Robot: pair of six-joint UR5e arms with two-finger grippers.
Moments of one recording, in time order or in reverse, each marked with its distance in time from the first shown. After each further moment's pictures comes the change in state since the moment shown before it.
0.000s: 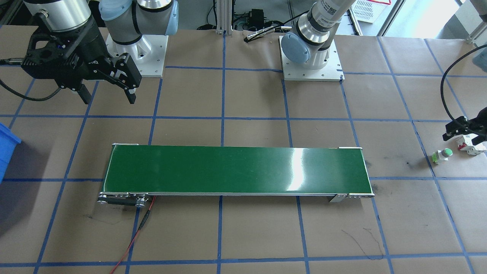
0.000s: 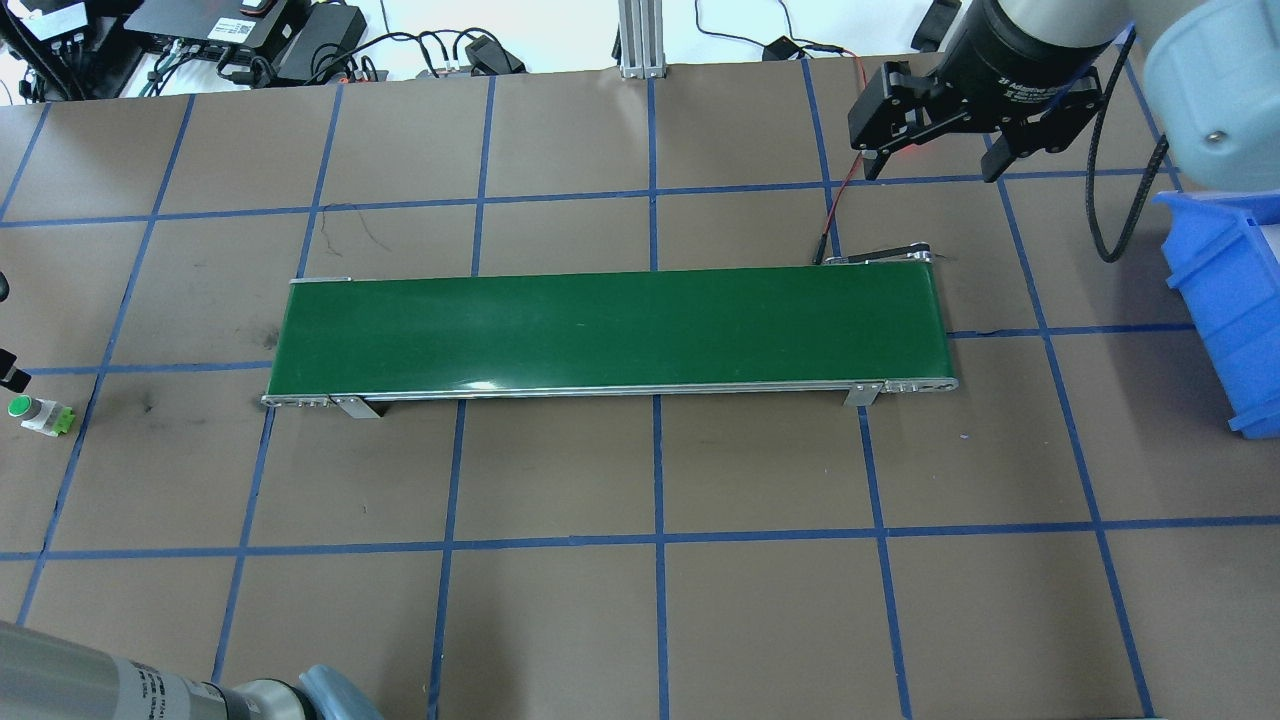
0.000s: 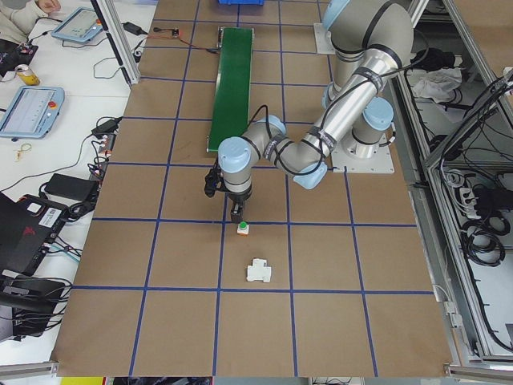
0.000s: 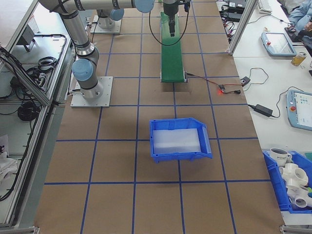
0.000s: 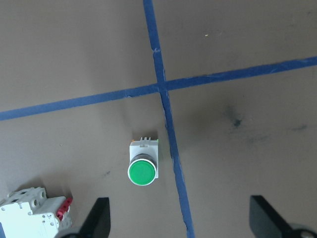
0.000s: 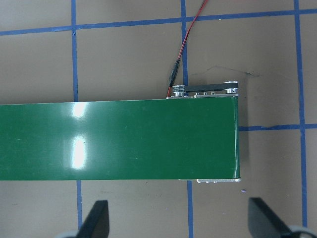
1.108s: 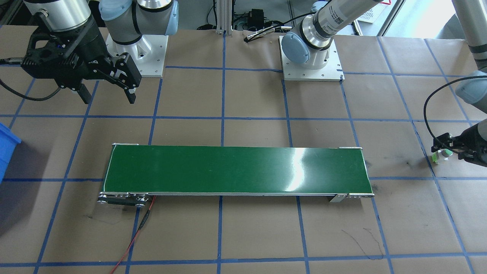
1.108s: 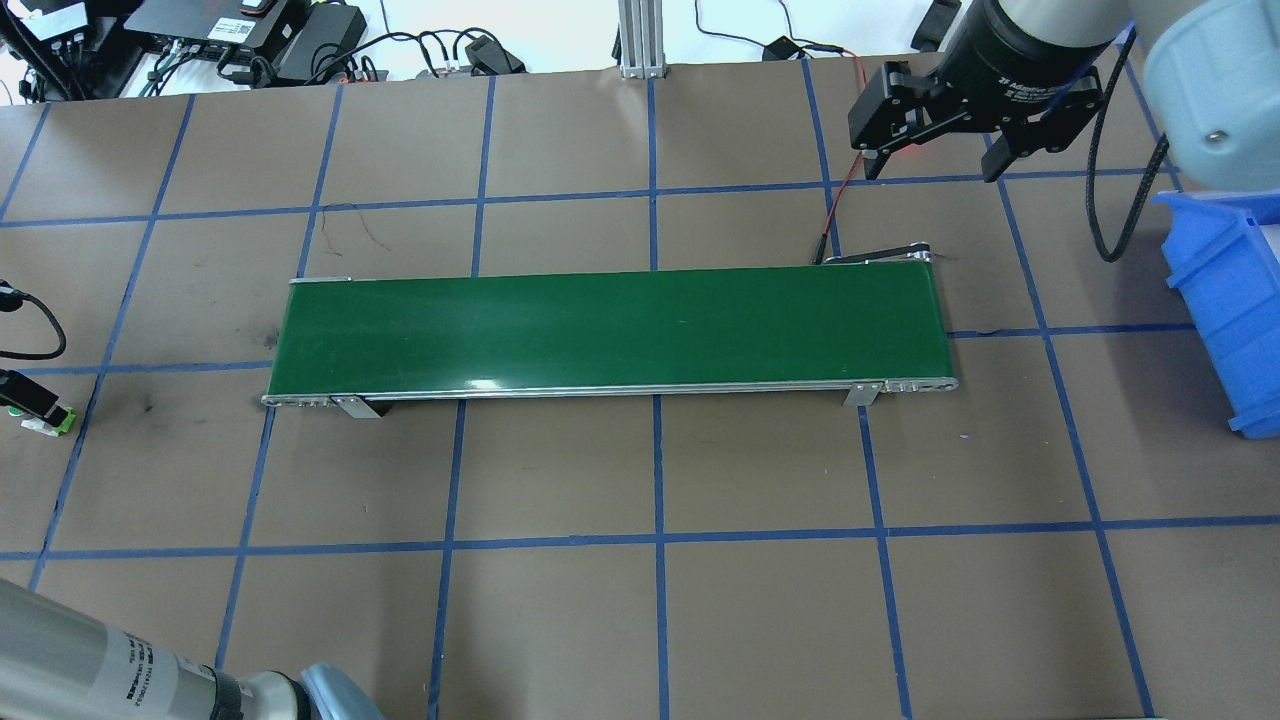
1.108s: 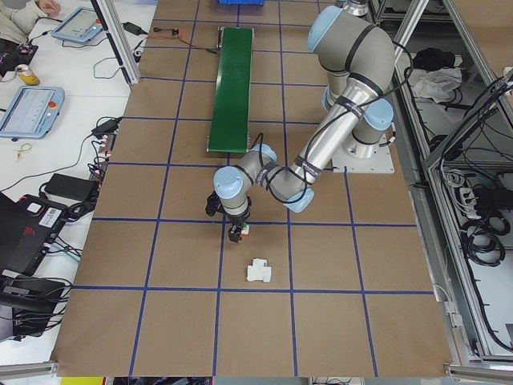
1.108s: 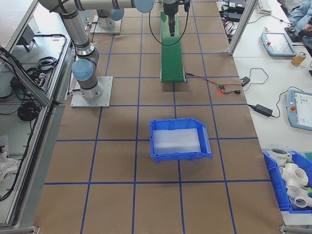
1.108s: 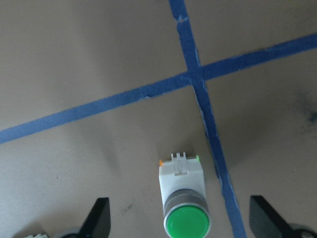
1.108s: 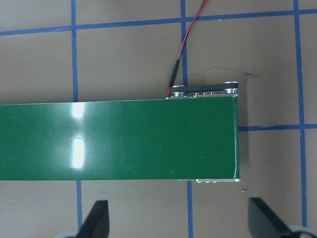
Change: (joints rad) left arm 0.003 -0.158 -0.022 0.158 0.073 0.123; right arm 0.000 0.000 0.000 0.000 -0.001 0.000
